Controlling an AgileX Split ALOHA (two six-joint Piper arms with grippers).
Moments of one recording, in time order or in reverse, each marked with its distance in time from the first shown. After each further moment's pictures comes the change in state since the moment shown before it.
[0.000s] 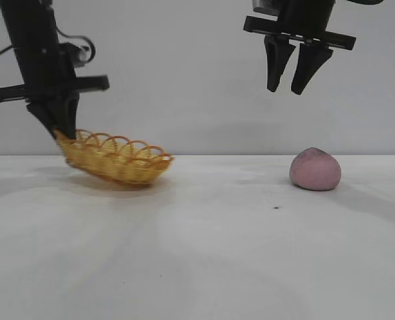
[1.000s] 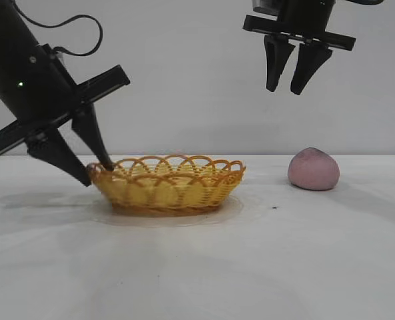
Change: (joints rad) left arm -0.036 -0.051 0.113 -0.105 -0.067 0.111; right arm 0.000 0.000 0.000 0.026 0.000 0.000
